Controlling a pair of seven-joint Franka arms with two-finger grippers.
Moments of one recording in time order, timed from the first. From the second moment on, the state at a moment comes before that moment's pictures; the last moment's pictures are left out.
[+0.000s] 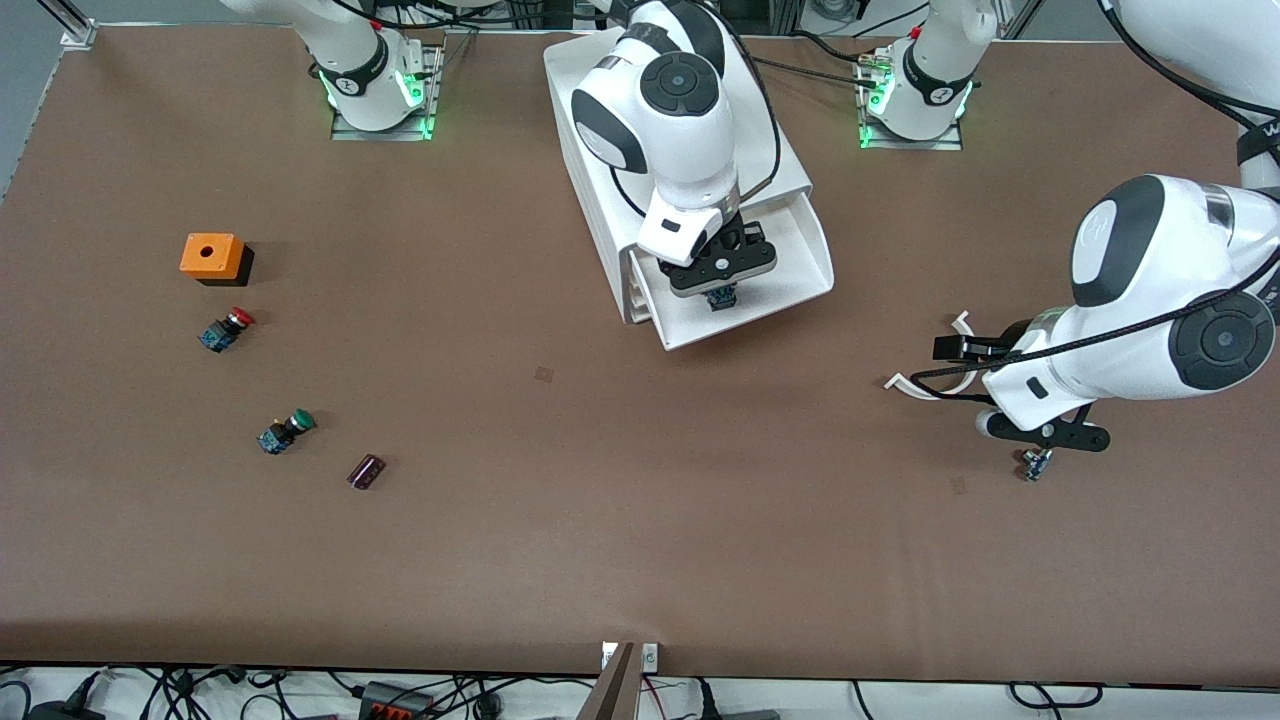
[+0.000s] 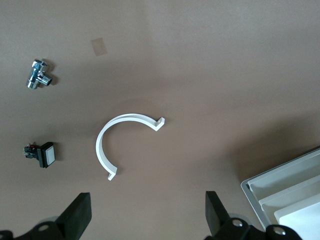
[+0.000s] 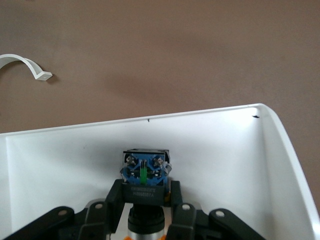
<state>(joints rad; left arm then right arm) 0.01 0.48 -0.20 -1.32 0.04 1.52 -0.07 0.92 0.70 -0.03 -1.16 0.06 2.07 0.62</state>
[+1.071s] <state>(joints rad) -0.09 0.50 -0.22 -1.39 0.03 1.74 -0.39 0.57 0.65 -0.18 -1.06 0.11 1.74 0.31</state>
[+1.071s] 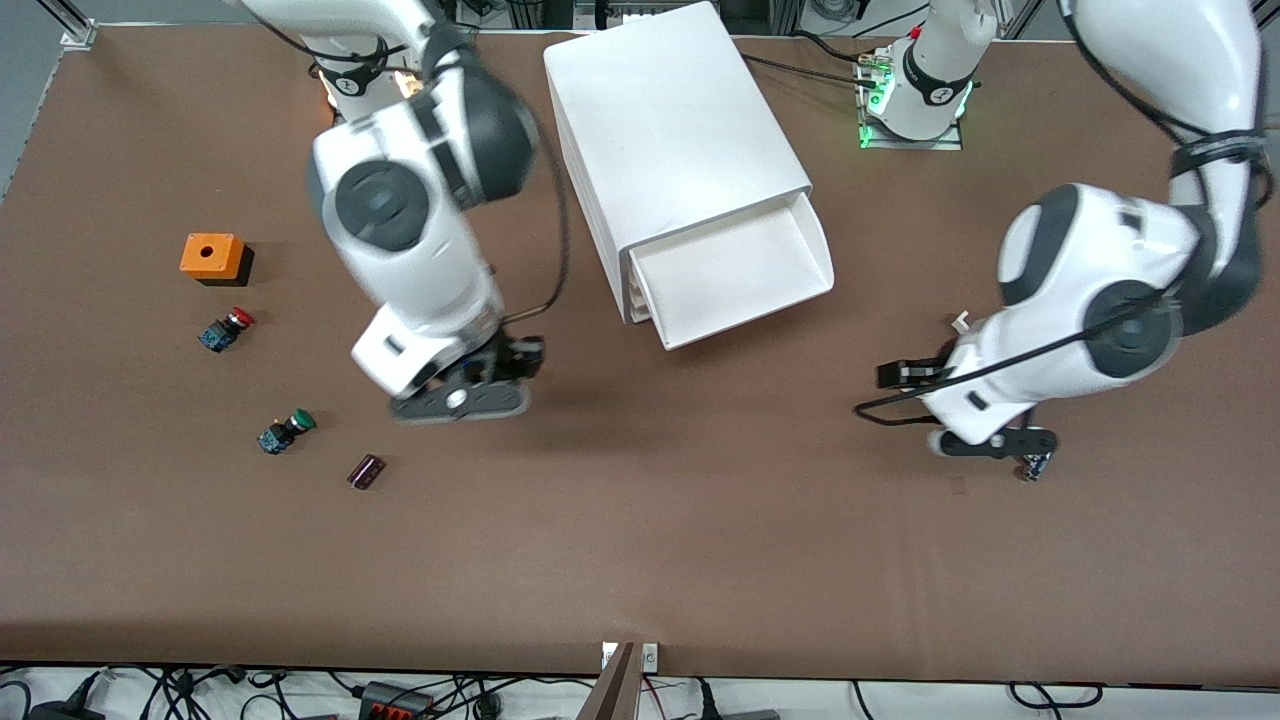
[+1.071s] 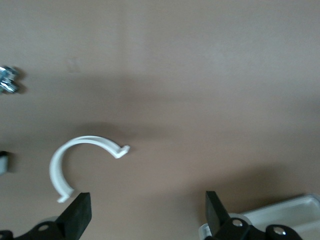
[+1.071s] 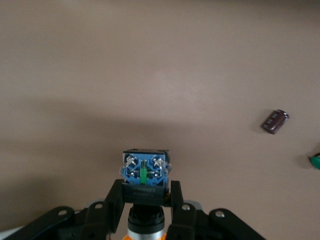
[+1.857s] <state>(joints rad) -0.24 0.39 -0.34 -1.80 0.03 2.13 -0.88 0.41 0.65 -0.18 -1.49 0.15 1.97 0.00</state>
